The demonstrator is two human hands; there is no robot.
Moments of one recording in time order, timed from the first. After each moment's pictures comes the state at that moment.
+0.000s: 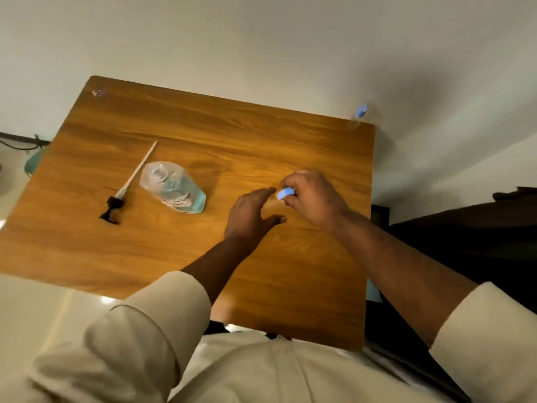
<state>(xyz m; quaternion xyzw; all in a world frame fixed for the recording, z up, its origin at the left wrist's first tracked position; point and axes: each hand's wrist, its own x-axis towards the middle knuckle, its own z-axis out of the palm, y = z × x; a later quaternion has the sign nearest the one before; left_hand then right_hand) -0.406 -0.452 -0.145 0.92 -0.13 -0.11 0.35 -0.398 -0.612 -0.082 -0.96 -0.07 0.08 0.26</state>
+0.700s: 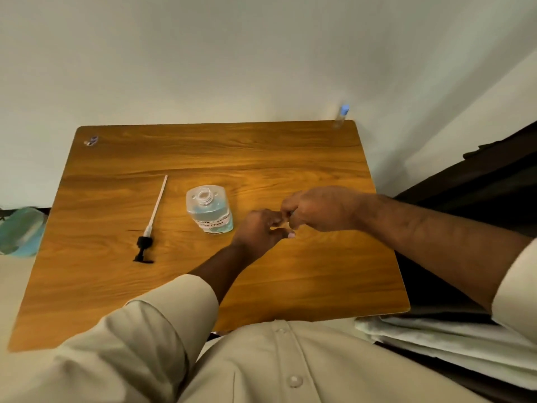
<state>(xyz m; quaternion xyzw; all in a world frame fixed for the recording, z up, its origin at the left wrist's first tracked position) -0.388 -0.354 -0.113 0.83 -0.32 -0.21 0.41 -0.419 -0.524 -0.014 -0.93 -0.31 0.19 0.05</state>
